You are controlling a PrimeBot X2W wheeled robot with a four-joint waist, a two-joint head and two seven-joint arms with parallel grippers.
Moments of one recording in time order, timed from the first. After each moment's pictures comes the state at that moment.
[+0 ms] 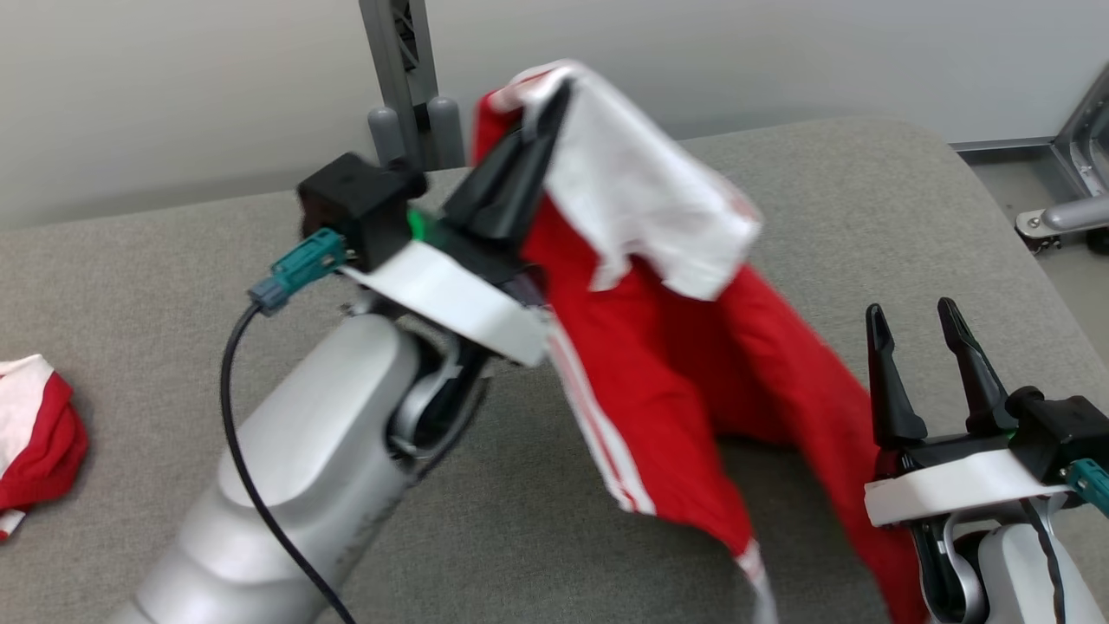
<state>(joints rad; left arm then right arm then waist) -0.74 0.15 -0.66 0.23 -0.73 0.04 -0.24 -0.20 -0.05 0.03 0.20 0.19 0.13 -0.26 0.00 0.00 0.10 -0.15</state>
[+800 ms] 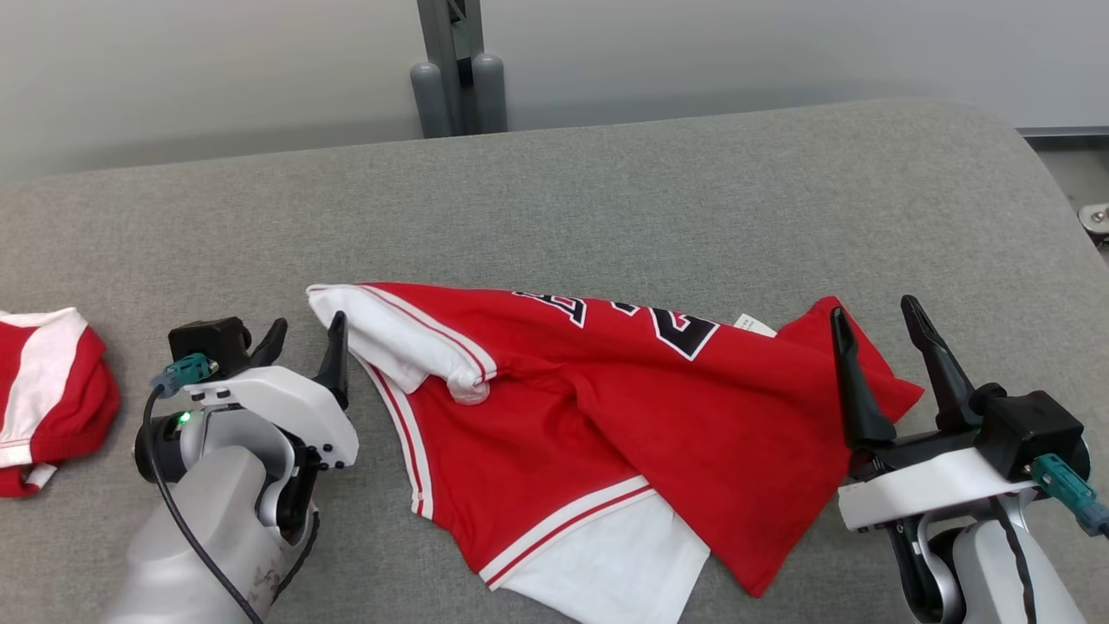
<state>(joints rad) -0.63 0.22 -0.58 0.92 -0.83 0.05 -0.21 -0.22 -0.05 0.09 0.21 0.18 0.13 -0.26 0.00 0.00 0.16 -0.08</state>
